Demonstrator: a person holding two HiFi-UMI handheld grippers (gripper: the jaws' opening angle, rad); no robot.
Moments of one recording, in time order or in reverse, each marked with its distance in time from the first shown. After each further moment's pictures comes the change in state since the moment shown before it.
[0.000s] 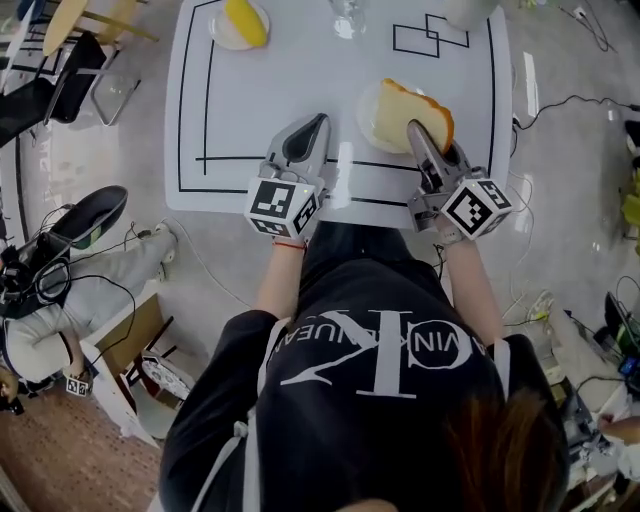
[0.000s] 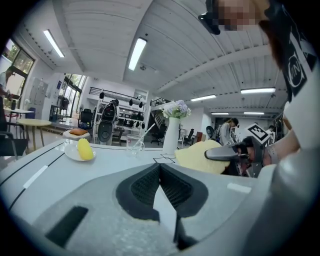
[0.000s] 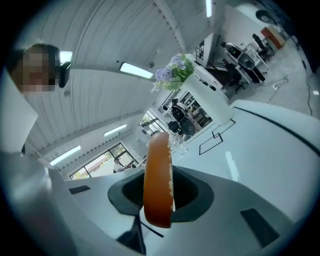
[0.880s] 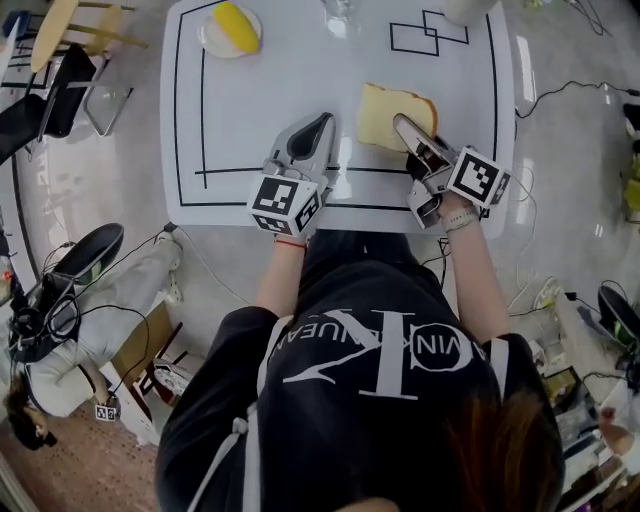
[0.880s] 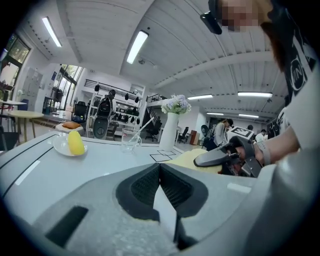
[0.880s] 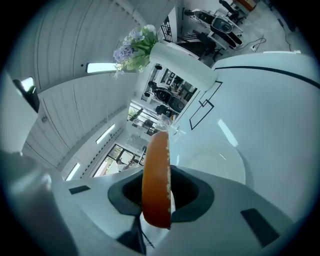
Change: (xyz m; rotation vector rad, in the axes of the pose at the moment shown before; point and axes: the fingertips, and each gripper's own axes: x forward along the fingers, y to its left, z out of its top) left arm 0.025 0.009 -0.013 -0.031 0.044 -0.082; right arm 0.041 -0.020 -0.030 0.344 0.174 -0.010
